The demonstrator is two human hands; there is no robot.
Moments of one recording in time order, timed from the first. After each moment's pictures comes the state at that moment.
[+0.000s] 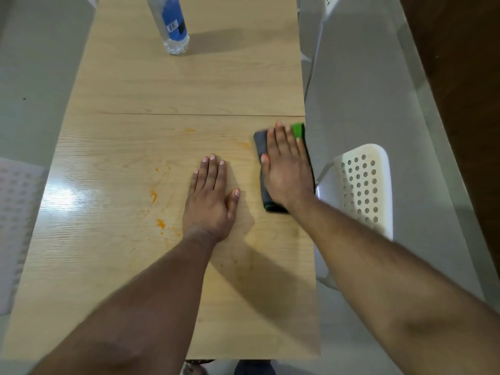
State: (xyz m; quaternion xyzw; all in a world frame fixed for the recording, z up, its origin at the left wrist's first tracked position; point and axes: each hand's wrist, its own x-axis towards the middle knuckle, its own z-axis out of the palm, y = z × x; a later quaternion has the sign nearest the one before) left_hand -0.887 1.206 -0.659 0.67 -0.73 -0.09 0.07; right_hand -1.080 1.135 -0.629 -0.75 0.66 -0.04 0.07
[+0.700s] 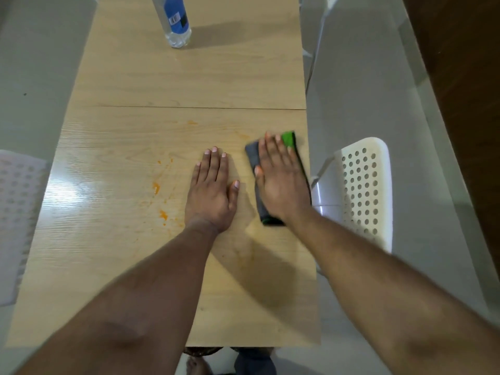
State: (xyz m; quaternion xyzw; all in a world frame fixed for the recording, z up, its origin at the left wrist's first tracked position) left_hand -0.888 1.206 -0.654 0.67 -0.73 -0.09 0.07; right_hand -1.071 1.174 -0.626 -0.78 0.63 -0.04 0.08
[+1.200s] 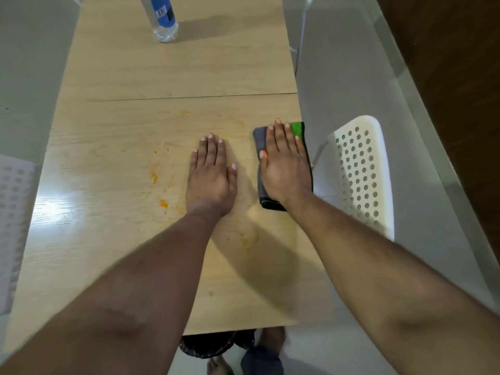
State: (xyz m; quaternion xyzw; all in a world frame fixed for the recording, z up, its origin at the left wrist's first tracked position) left_hand -0.887 1.208 -0.652 0.67 -0.73 -0.10 0.07; right_hand -1.066 1.190 -0.635 -0.71 0.70 -0.05 0.07
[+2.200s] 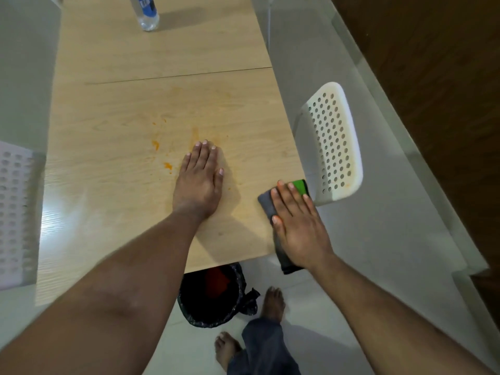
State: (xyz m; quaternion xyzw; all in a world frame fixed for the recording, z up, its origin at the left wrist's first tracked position) left_hand -0.839 1.314 -0.643 0.58 -0.80 -0.12 0.07; right_hand -1.075 1.457 -0.632 -0.73 0.68 0.00 0.10
